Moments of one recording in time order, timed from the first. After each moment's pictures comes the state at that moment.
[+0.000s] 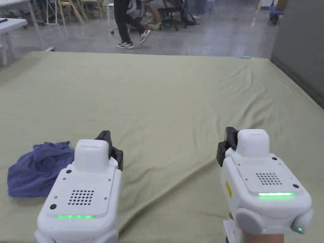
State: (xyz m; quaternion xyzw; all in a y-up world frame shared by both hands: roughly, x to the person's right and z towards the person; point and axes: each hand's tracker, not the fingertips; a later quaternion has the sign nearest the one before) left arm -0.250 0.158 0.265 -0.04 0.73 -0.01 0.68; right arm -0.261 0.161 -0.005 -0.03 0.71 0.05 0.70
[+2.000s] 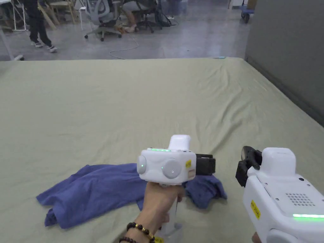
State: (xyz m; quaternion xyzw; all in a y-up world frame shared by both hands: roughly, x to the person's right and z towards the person) left arm -0.431 0.105 0.087 -0.21 0.40 0.29 0.84; right arm -0.259 0.155 -0.076 -0.09 0.65 0.07 0.75
